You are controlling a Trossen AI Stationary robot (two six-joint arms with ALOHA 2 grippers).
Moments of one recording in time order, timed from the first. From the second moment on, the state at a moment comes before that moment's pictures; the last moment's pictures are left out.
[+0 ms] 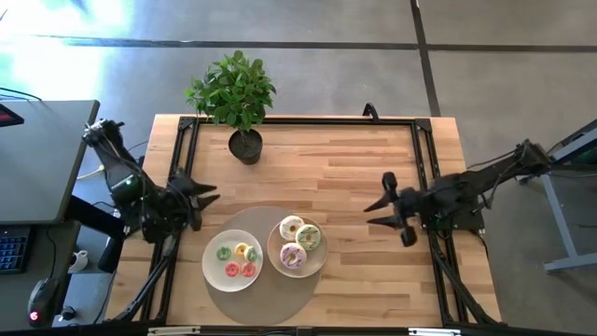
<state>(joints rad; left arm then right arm) -0.89 0.71 0.79 -1.15 -1.09 -1.18 0.39 0.73 0.57 0.06 0.17 0.09</state>
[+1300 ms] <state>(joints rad) -0.55 0.39 0.03 0.24 -0.60 -0.34 0.39 0.17 0.12 0.16 0.05 -0.16</state>
